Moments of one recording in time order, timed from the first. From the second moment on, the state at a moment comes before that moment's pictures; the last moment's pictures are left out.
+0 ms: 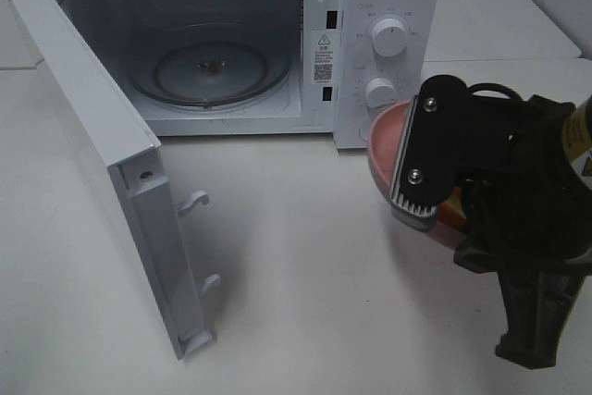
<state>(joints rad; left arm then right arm) 0.05 0.00 -0.49 -0.10 1.04 0.05 0.85 1.21 -0.75 -0.25 0.81 -0.23</state>
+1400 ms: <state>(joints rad) 0.05 0.00 -0.49 -0.10 1.04 0.05 0.33 1.53 -0.99 -0.43 0.95 0.47</state>
